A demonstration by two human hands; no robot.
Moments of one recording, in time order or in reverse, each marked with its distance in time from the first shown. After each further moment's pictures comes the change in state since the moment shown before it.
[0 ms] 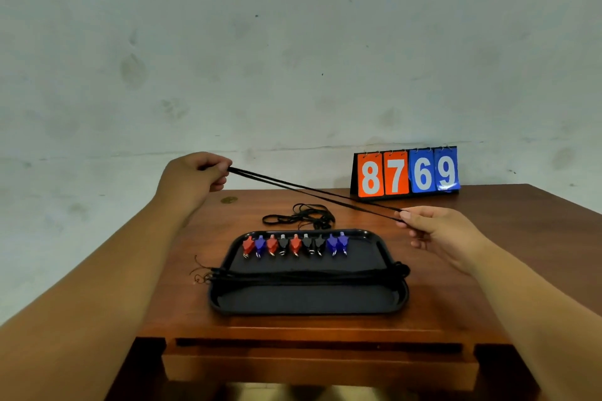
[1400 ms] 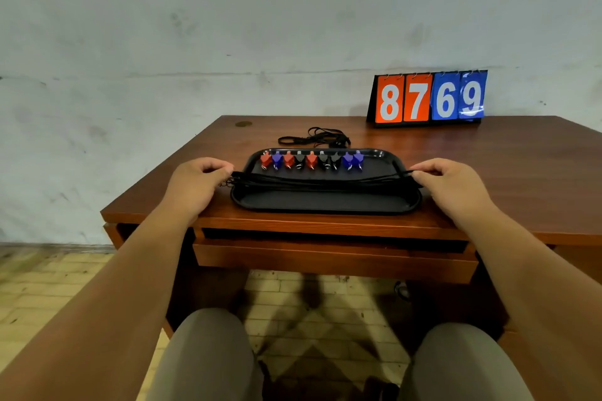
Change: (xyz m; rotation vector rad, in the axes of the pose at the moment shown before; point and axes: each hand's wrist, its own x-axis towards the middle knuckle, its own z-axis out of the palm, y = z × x) left_hand -0.116 -0.110 -0.024 0.287 -0.040 -0.209; right_hand -0.059 0.061 0.033 -0.506 0.216 -0.202
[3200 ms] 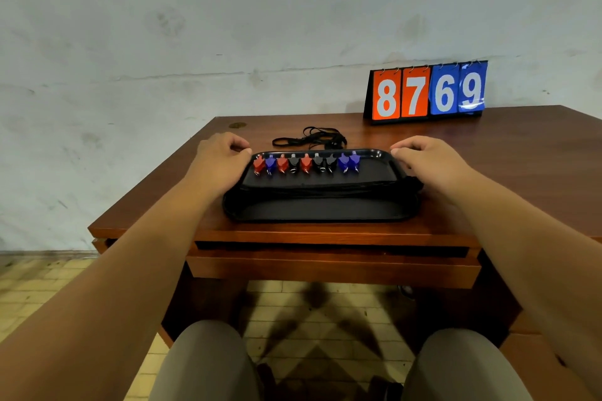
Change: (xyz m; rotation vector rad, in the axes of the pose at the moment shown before) left_hand 0.030 0.064 0.035 0.335 -0.057 0.167; right_hand 0.042 -0.035 0.008 0.030 -0.177 0.036
